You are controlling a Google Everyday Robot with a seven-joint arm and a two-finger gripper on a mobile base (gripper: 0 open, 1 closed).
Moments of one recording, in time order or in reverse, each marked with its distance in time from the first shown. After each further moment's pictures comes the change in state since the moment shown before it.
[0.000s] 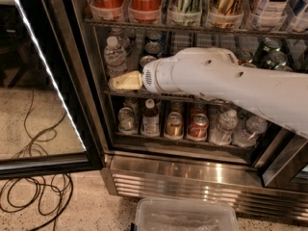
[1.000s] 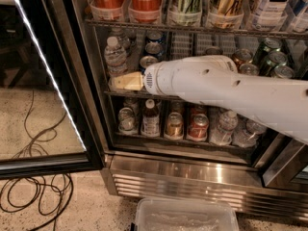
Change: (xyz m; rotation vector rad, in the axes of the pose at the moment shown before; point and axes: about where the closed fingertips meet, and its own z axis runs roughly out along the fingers) arm -0.001 -0.006 0.005 0.018 -0.052 0.026
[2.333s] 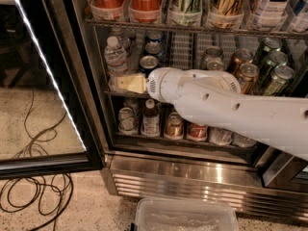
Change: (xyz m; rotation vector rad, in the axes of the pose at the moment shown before) arm -0.004 -0.006 -0.006 0.014 -0.163 -0.015
